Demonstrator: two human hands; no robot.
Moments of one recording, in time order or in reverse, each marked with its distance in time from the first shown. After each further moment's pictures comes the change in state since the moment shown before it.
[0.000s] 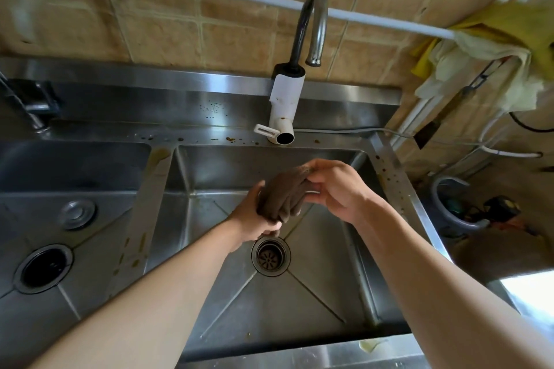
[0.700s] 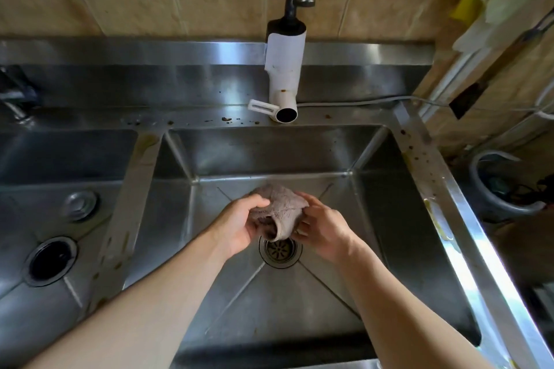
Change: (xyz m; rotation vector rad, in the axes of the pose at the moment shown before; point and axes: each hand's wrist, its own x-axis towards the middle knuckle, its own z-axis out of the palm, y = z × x) left_hand 0.041 -0.032 0.015 -0.873 0.098 -0.251; right_hand 0.061 0.136 -0.016 0.446 -0.028 0.282
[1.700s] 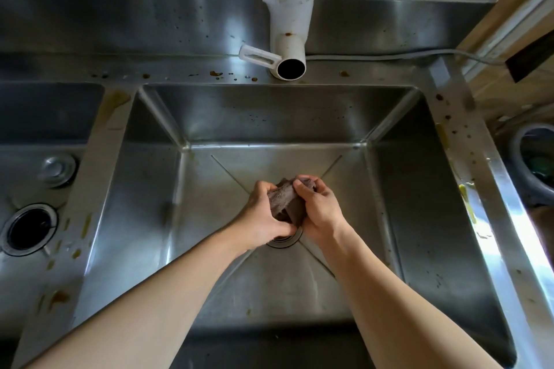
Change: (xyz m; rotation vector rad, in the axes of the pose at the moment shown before) left_hand 0.052 -0.057 -0.007 0.973 0.067 0.165; right_hand 0.061 0.031 -0.012 0.119 0.191 -0.111
